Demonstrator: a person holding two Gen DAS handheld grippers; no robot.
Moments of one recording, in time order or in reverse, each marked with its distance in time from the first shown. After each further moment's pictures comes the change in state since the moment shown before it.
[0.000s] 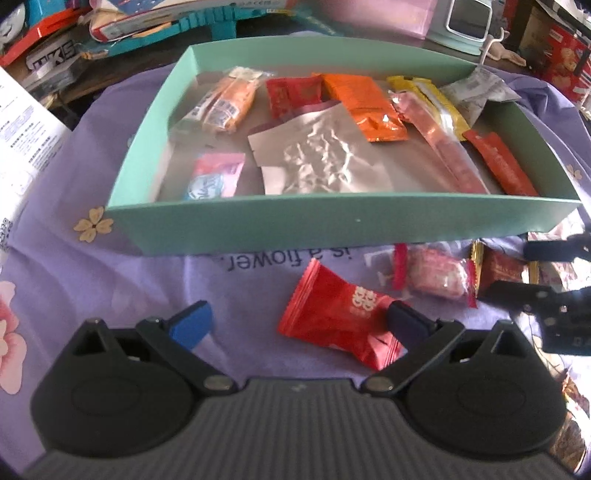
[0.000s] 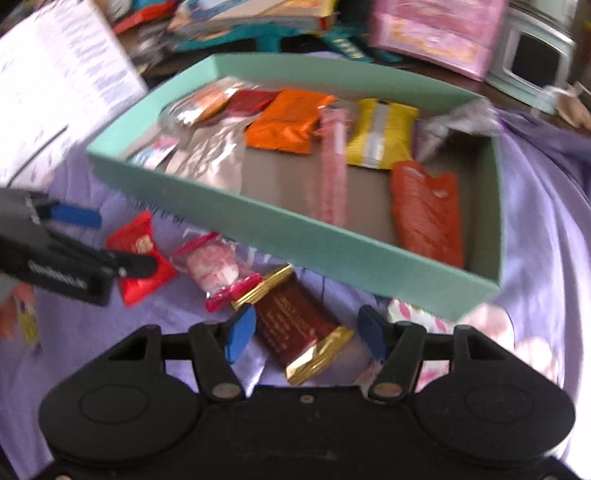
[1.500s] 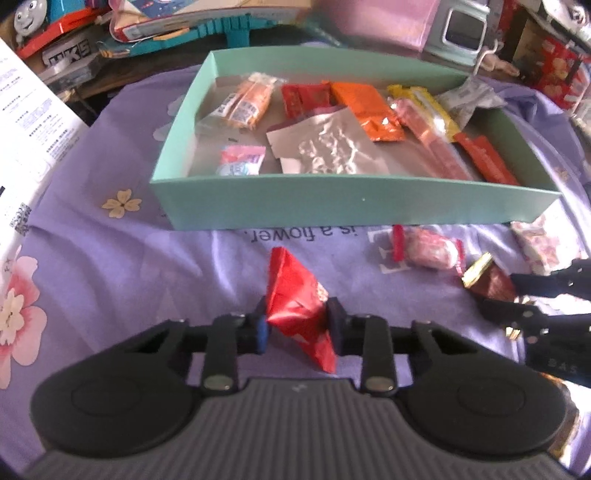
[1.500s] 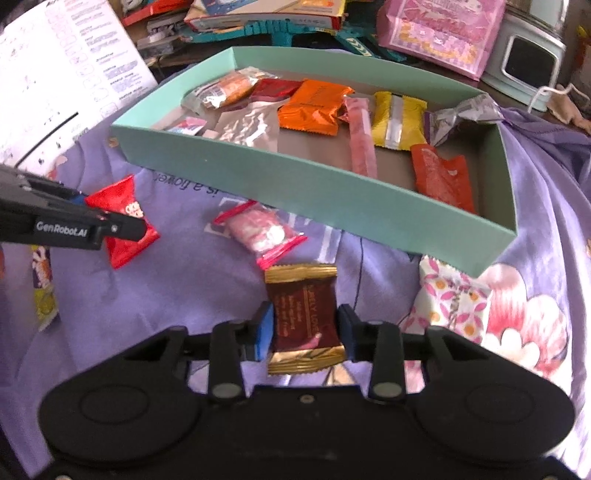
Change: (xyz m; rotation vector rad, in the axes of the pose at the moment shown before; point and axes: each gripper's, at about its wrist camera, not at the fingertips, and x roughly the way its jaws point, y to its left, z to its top) left arm -0.034 0.014 -0.026 -0.025 -0.036 -0.029; right arm -0.021 0.037 -0.032 0.044 -0.029 -0.043
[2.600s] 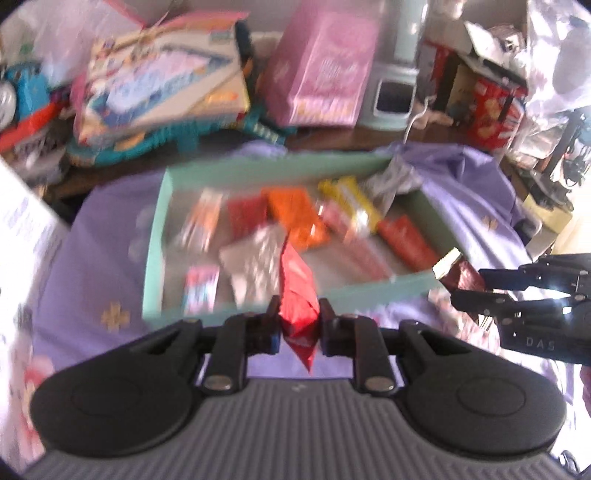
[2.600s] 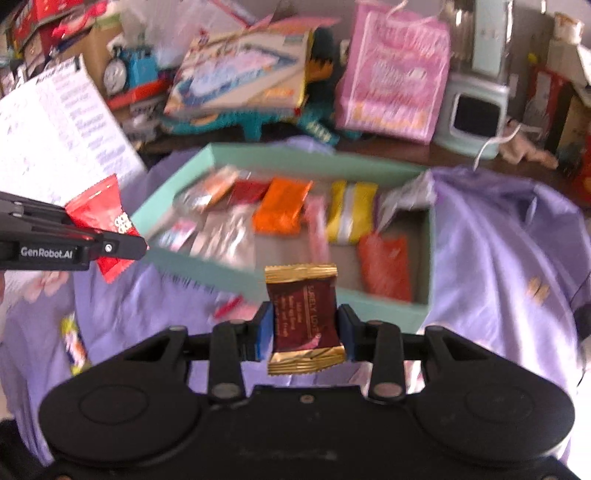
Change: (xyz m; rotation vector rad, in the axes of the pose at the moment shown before) left arm -0.083 -0.030 0.061 0.132 -0.197 -0.109; right arm -0.093 -0.022 0.034 0.094 -0.197 -0.060
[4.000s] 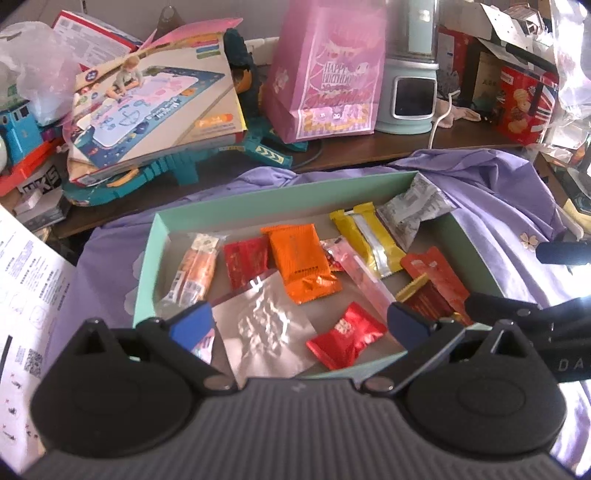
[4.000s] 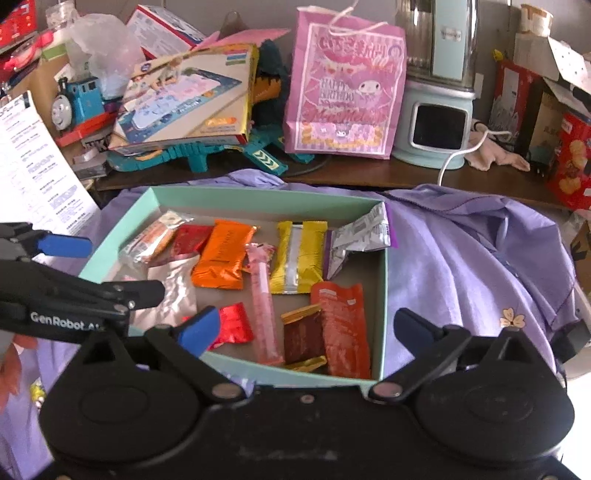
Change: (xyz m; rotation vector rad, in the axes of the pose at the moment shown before) left arm 0.053 -0.036 0.045 0.037 0.010 0.130; right arm 0.036 -0.037 0.045 0.078 -0.014 -0.080
